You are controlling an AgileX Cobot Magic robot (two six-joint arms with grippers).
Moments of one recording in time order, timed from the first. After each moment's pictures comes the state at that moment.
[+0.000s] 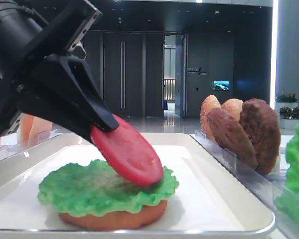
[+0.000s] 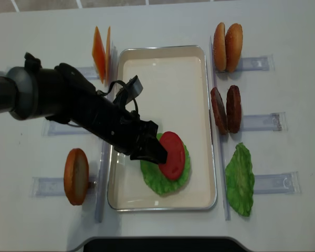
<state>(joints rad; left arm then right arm) -0.42 1.77 -0.82 -1.16 0.84 0.71 -0.07 -0.01 -0.51 0.07 1.14 -0.09</state>
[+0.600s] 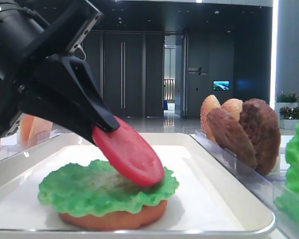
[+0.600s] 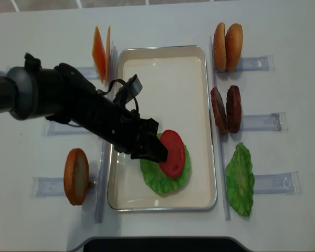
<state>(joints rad) -0.42 1.77 -0.82 -1.18 0.84 0.69 -0.07 -0.01 -0.51 0.07 1.14 -0.09</state>
